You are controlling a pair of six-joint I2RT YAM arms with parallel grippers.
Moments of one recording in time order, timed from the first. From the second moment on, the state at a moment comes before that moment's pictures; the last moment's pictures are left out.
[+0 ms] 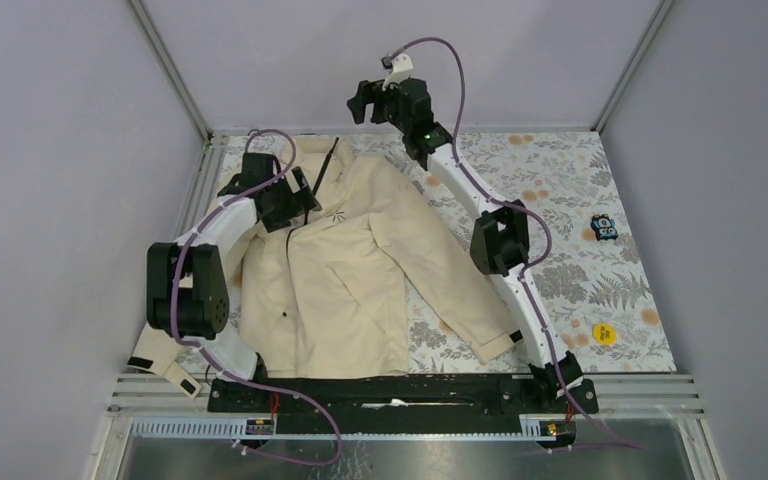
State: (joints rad) left arm -0.06 1.69 1.17 -0.39 0.19 -0.52; right arm 0.52 2.68 2.62 0.09 -0.12 0.27
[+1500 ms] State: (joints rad) left arm -0.30 0.70 1.52 -0.48 0.08 -0.41; right arm 0.53 0.56 1.39 -0.34 0.15 0.23
